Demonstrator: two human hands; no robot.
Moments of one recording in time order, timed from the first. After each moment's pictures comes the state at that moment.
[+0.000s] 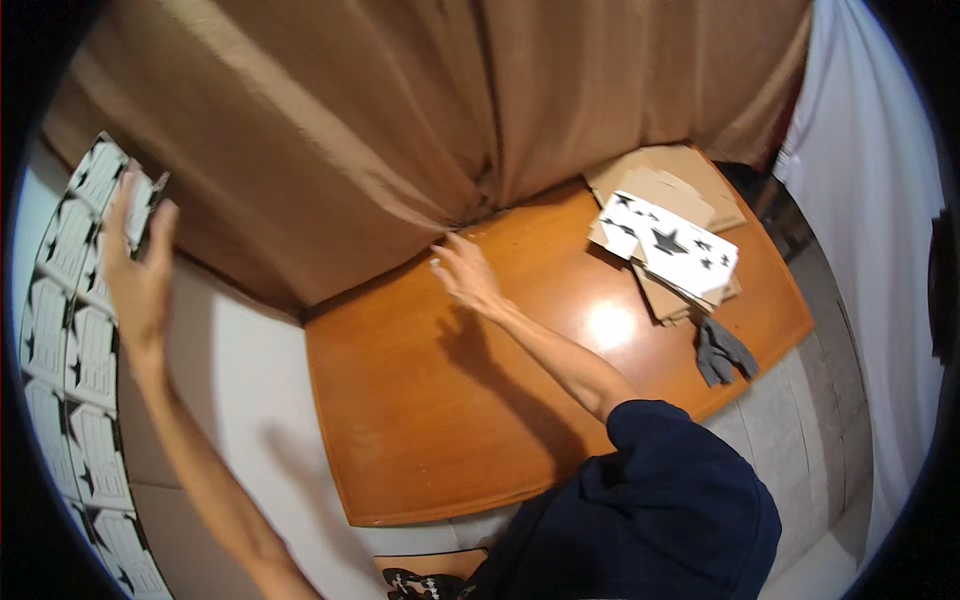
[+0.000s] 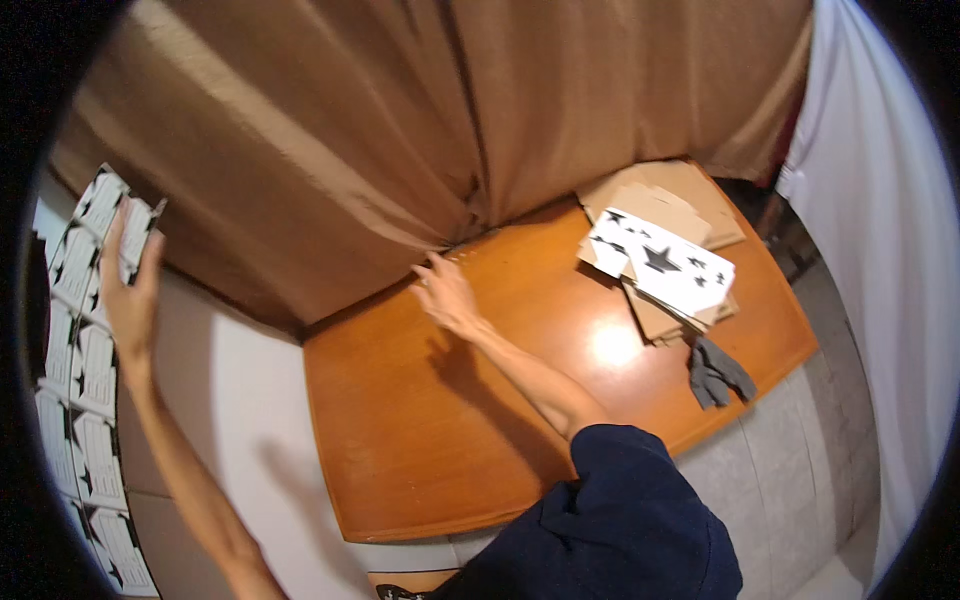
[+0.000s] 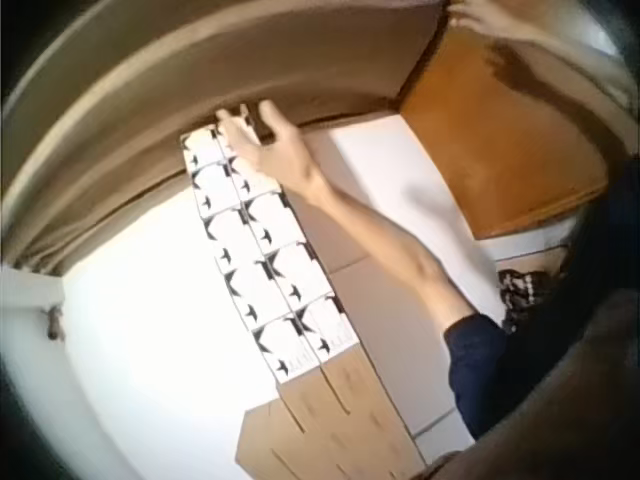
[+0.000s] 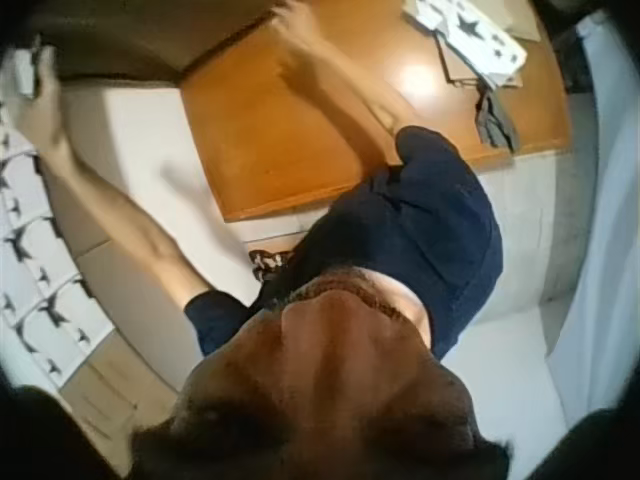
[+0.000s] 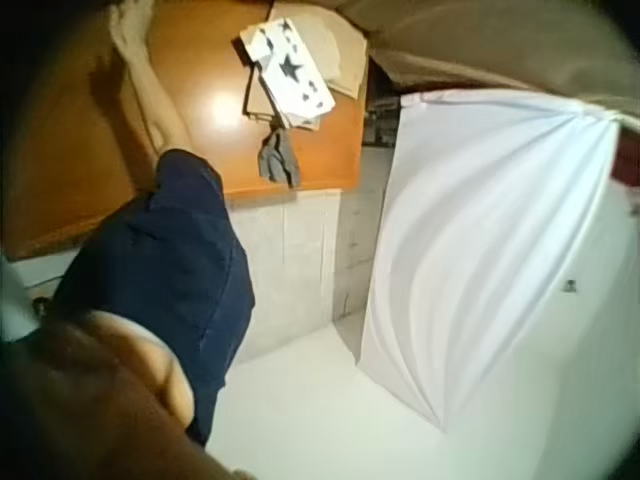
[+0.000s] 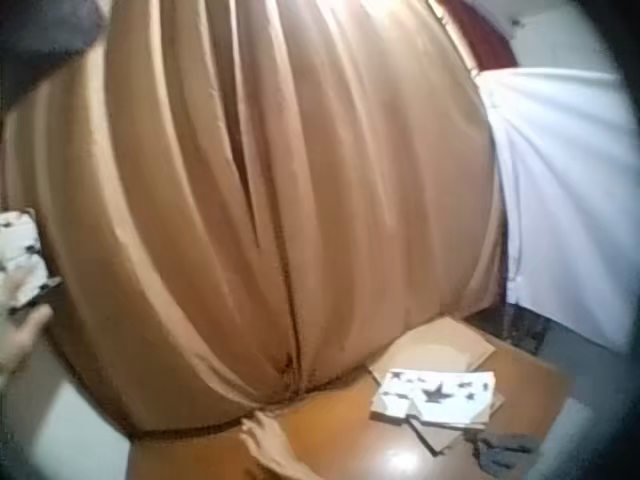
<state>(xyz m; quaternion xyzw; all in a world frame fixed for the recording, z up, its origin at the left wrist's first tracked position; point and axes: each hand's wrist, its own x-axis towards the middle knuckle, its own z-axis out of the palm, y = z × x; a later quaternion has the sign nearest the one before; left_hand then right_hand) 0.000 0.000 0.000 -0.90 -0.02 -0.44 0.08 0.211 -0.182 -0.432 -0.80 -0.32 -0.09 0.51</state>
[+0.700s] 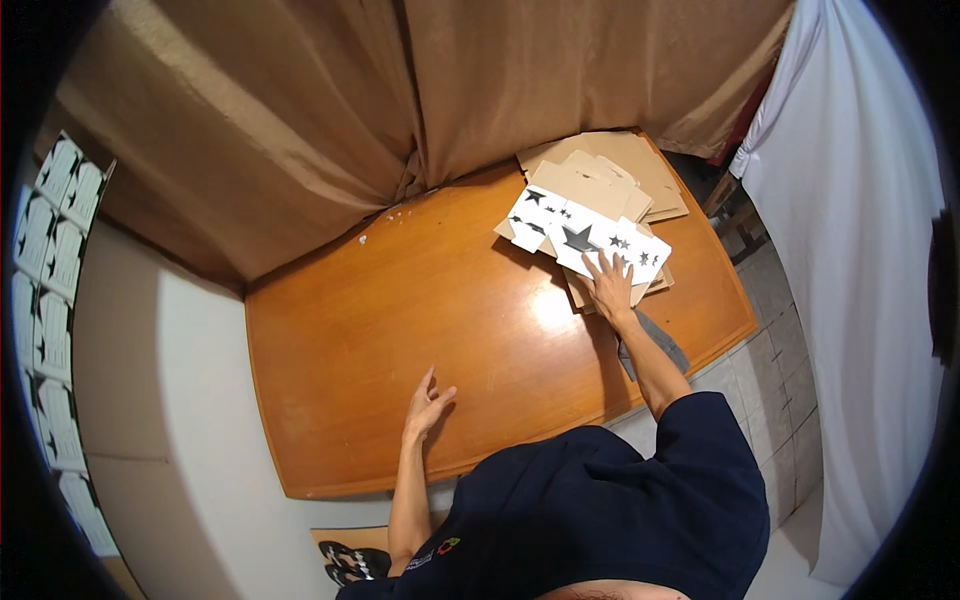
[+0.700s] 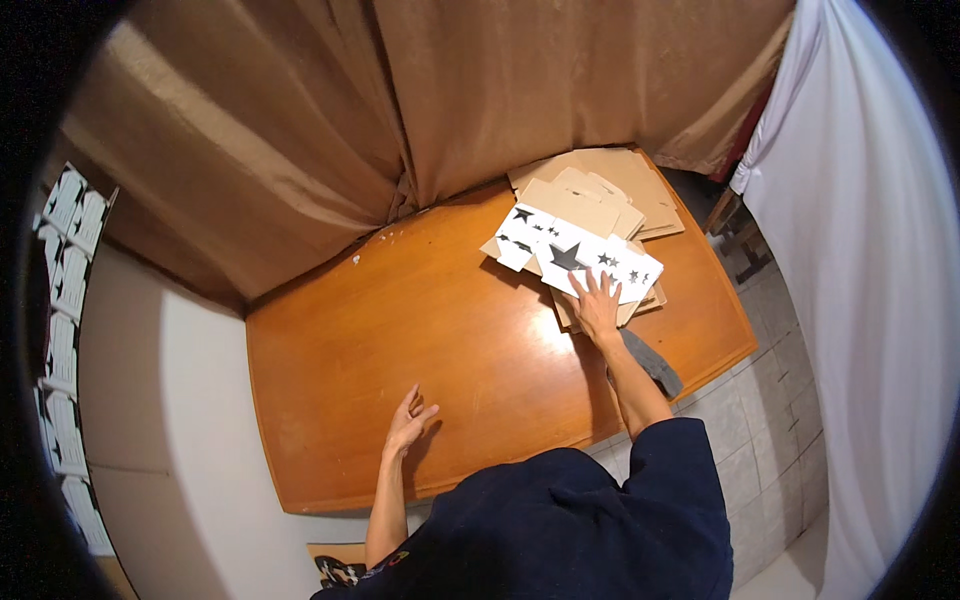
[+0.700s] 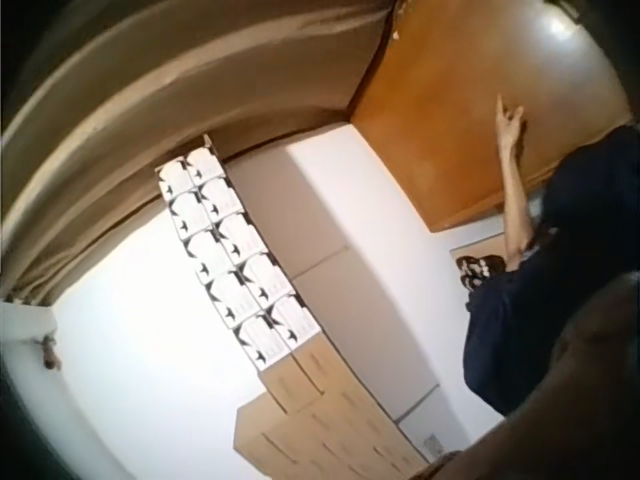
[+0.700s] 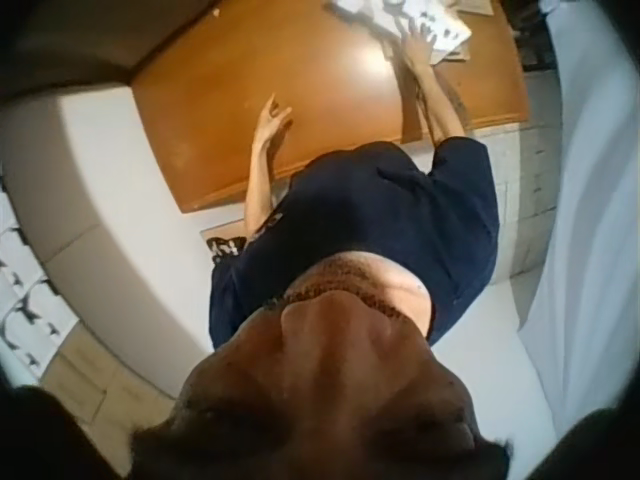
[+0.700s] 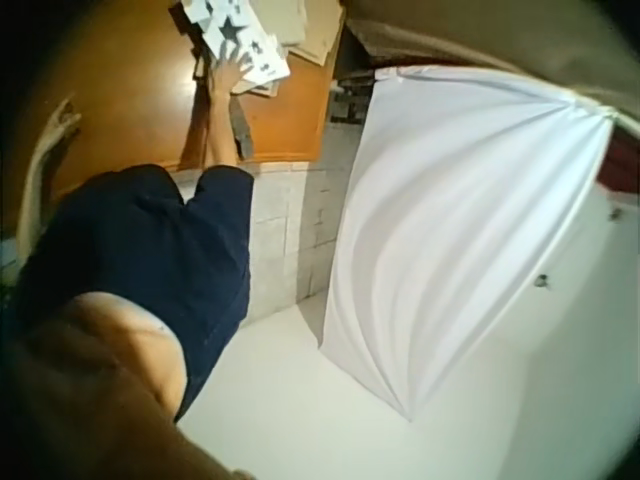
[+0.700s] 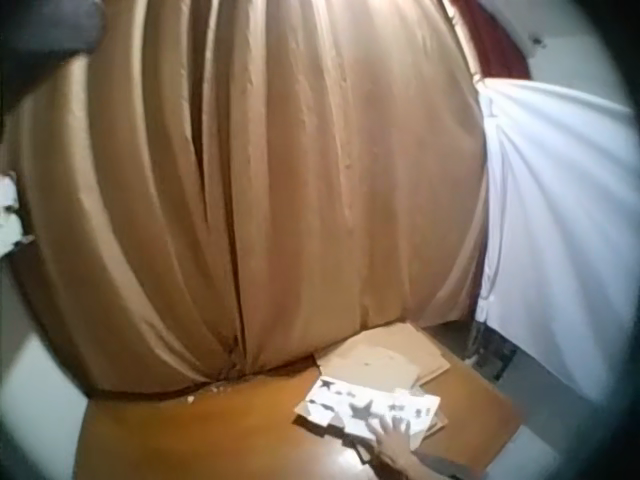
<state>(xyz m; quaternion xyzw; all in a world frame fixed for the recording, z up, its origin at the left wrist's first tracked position) -0.050 -0.292 -0.507 -0.67 -0.33 0.11 -0.66 0.252 -0.644 -0.557 -0.98 -0.17 -0.07 0.06</state>
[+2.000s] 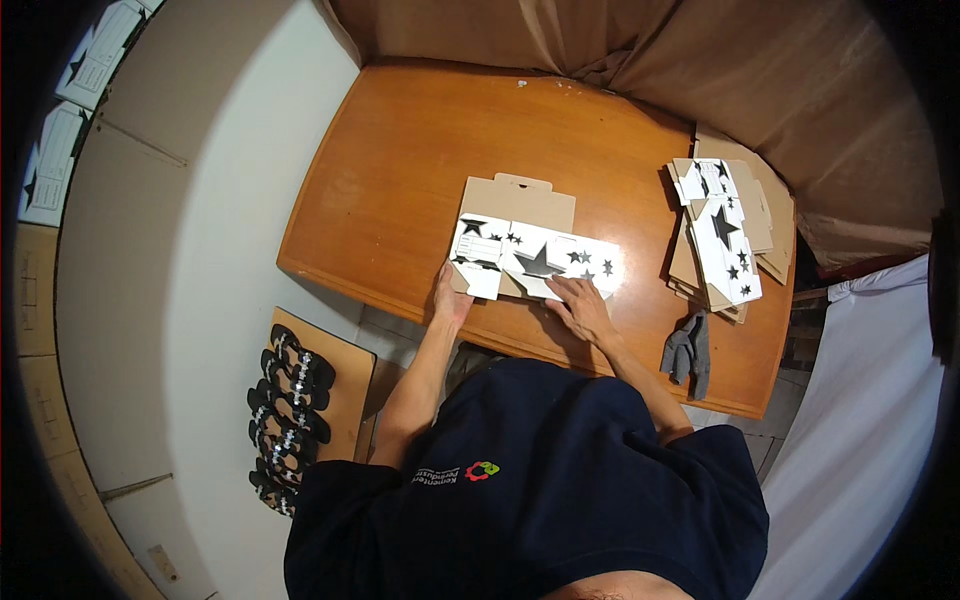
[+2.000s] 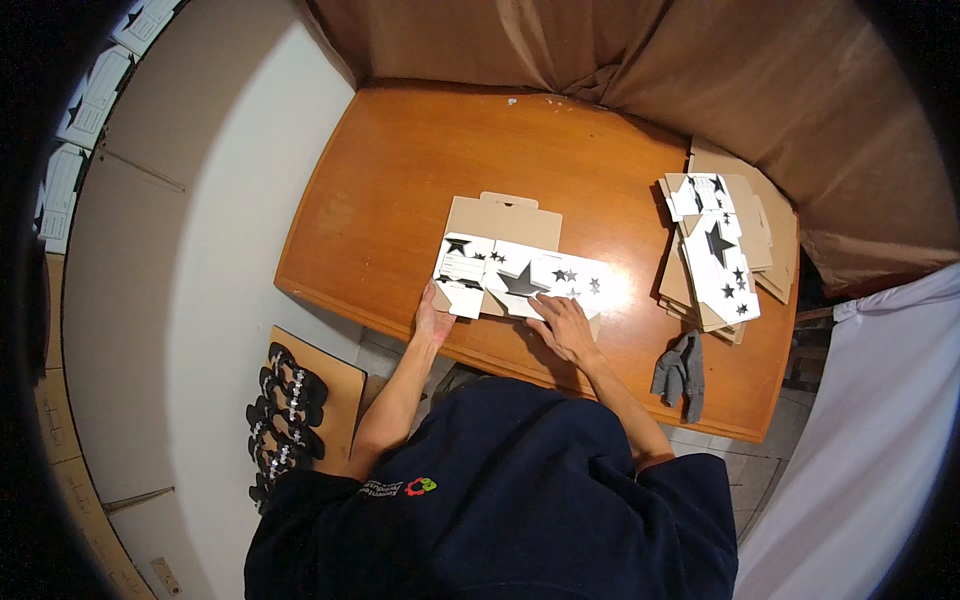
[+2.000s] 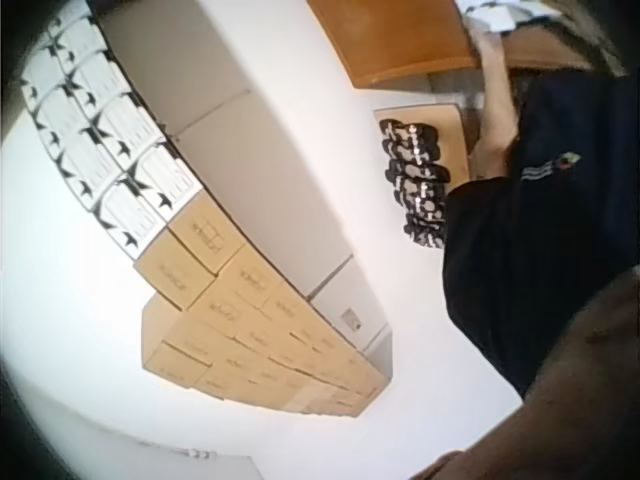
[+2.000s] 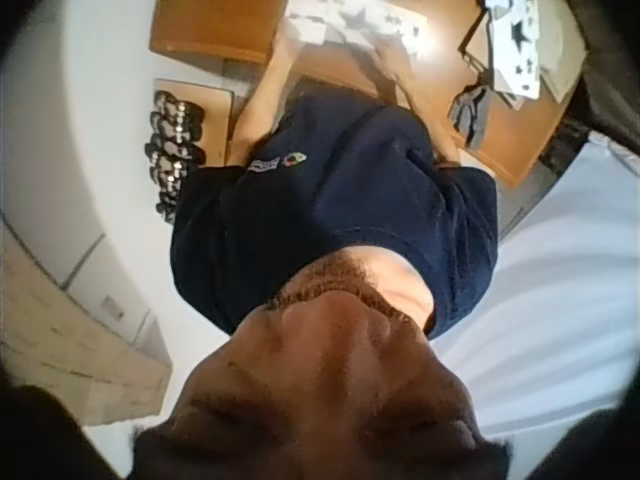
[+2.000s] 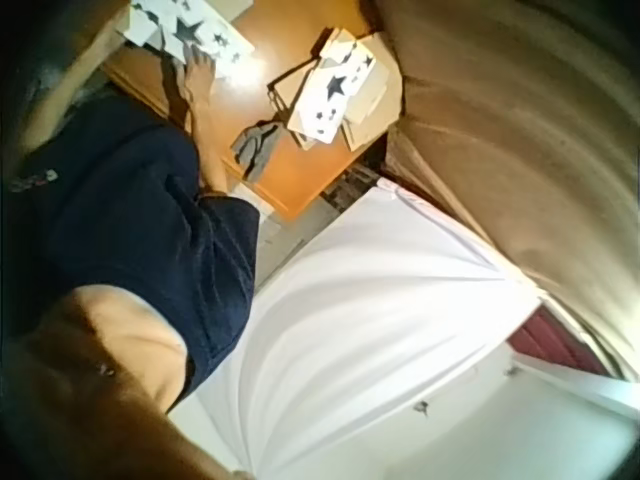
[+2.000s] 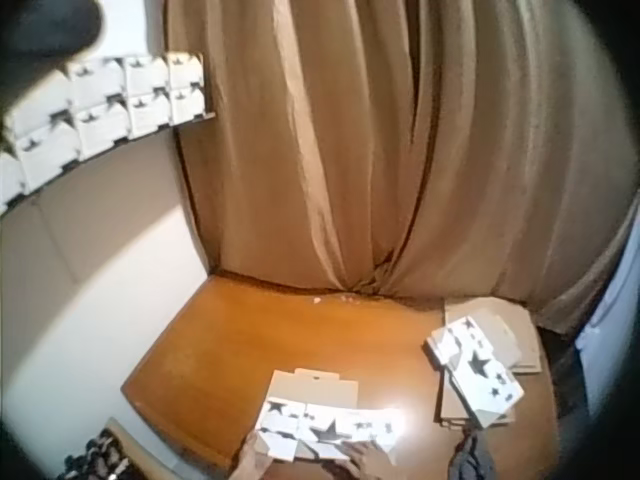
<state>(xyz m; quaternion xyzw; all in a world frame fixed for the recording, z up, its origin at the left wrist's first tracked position) -0.136 -0.311 -0.588 -0.13 -0.42 -0.32 -0.84 0.070 -0.530 -0.567 -0.77 -0.58 0.16 0.21</state>
